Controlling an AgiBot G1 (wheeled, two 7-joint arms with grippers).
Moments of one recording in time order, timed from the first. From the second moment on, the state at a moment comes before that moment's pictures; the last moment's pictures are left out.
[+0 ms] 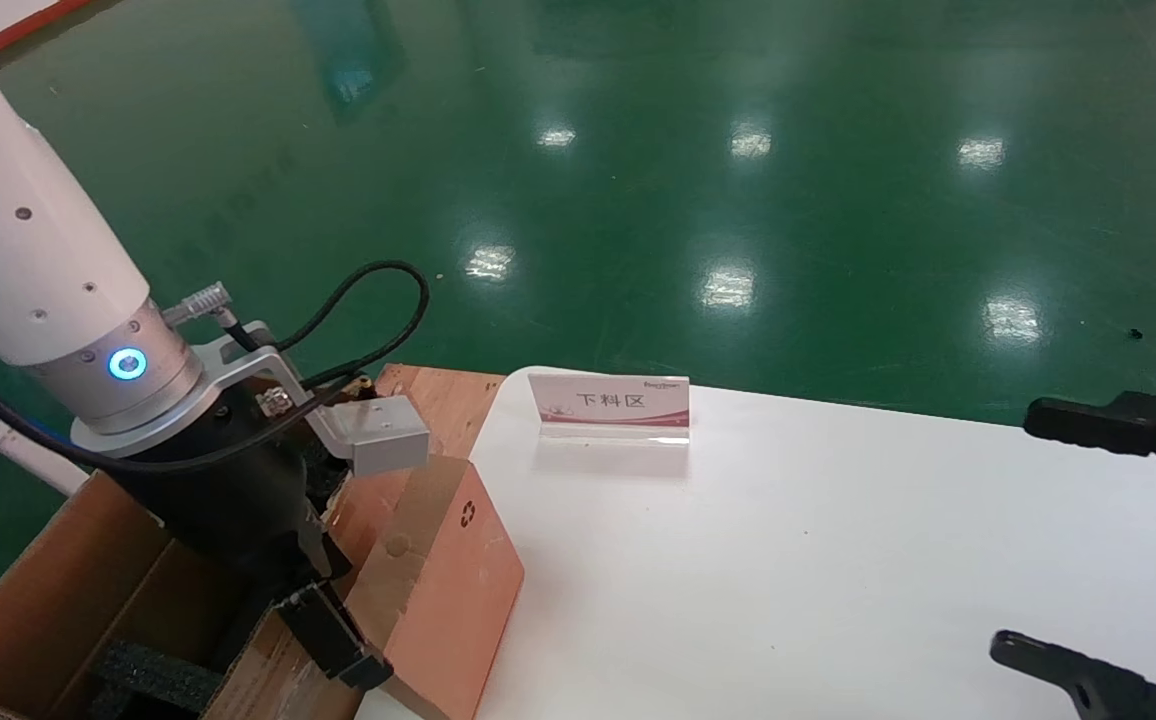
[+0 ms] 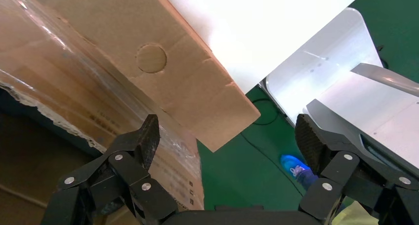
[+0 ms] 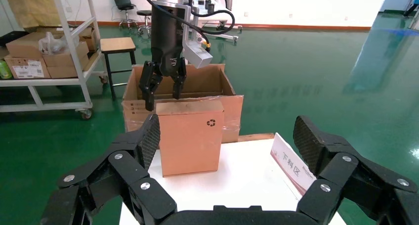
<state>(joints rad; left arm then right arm) -2.44 0.73 2.07 -1.36 1.09 1.51 -1.28 1.08 -0.61 -0.29 1.28 -0.73 -1.49 0.18</state>
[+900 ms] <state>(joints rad) -2.48 0.73 2.10 -1.33 1.06 1.52 -1.22 1.08 -0.61 -0.29 1.28 -0.73 -1.49 0.18</state>
